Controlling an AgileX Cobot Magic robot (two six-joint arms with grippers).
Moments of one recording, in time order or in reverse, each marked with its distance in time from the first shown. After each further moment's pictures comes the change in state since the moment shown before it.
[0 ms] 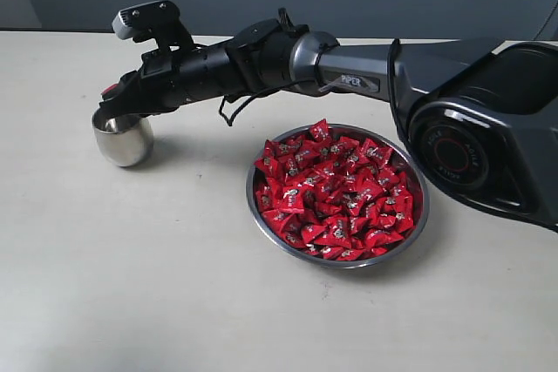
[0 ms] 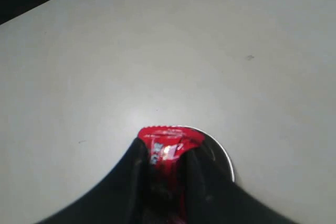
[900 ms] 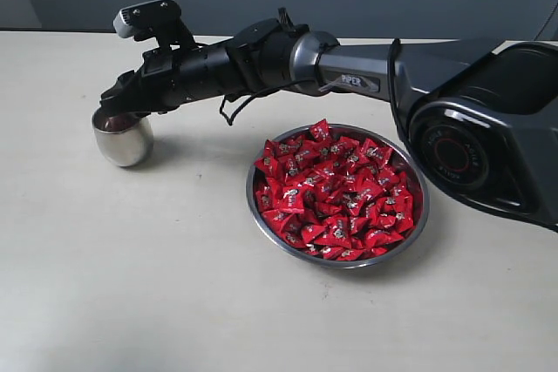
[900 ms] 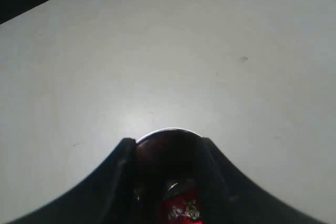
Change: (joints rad) left arm 0.000 0.000 0.000 0.000 0.000 0.000; right arm 0.000 0.000 0.000 0.000 -0.015 0.002
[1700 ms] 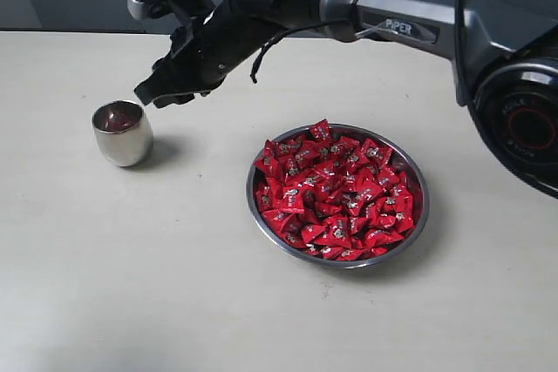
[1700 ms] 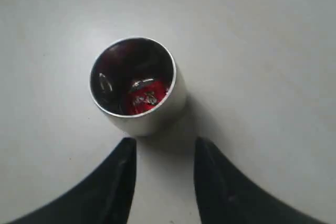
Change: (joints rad) left arm 0.000 0.000 0.000 0.000 0.000 0.000; right arm -0.029 -0.164 -0.001 -0.800 0.177 0.693
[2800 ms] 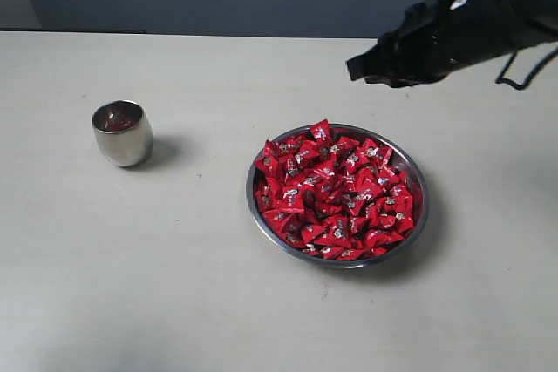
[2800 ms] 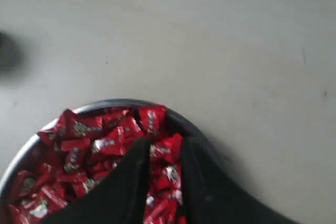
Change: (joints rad) left arm 0.000 0.000 0.000 0.000 0.000 0.000; right arm -0.356 -0.696 0.886 -0.096 -0.287 0.100
